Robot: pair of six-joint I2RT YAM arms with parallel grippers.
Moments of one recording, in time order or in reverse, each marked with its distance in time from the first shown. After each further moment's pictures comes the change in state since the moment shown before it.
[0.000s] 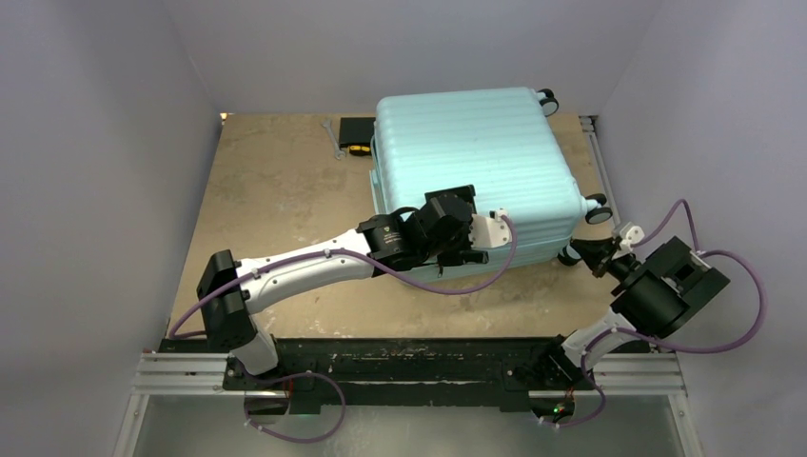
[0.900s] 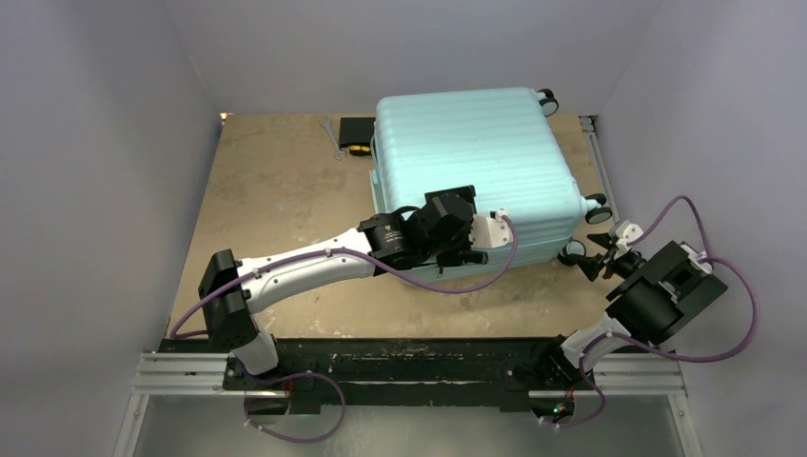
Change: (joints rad) left arm 0.000 0.008 0.019 -0.036 0.001 -0.001; right arm -0.032 -0.054 0.036 -0.003 0.117 0.000
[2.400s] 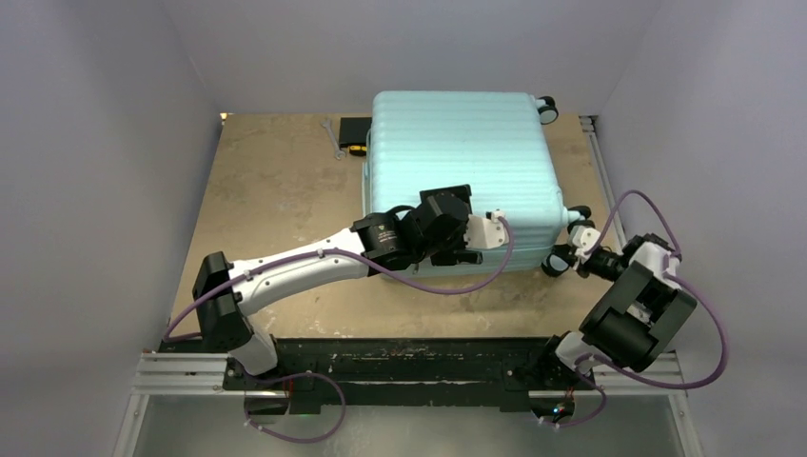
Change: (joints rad) left arm 0.000 -0.021 -0.003 -0.027 -0.025 0.029; right arm 0.212 -0.209 -0.116 0.100 0.125 0.000
